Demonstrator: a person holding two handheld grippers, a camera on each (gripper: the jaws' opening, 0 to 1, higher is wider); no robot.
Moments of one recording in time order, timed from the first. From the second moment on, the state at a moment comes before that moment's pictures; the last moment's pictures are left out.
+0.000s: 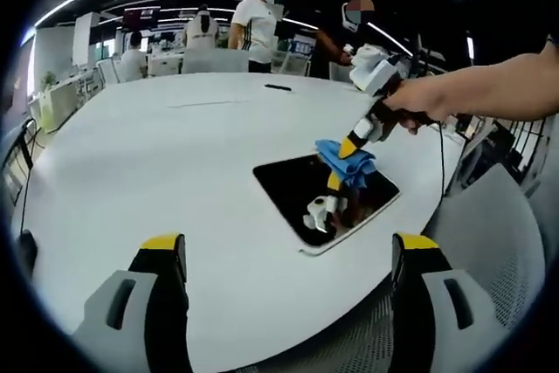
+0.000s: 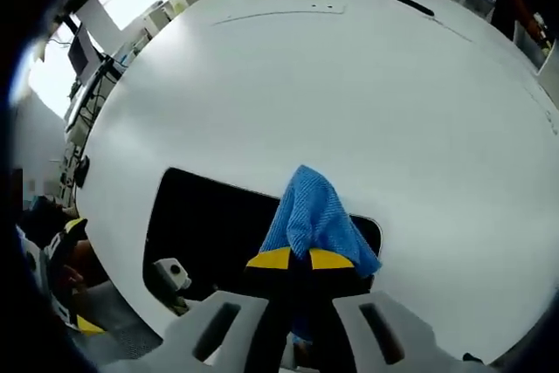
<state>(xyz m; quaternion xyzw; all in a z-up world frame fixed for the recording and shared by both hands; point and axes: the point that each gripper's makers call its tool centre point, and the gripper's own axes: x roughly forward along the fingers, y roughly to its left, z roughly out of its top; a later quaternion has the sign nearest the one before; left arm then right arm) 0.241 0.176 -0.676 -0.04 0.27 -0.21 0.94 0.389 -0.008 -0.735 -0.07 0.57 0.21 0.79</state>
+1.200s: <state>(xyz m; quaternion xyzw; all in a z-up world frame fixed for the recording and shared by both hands) 0.241 0.178 -0.683 -0.03 0.28 -0.20 0.94 0.373 0.110 -0.735 -0.12 0.56 0.29 0.77</state>
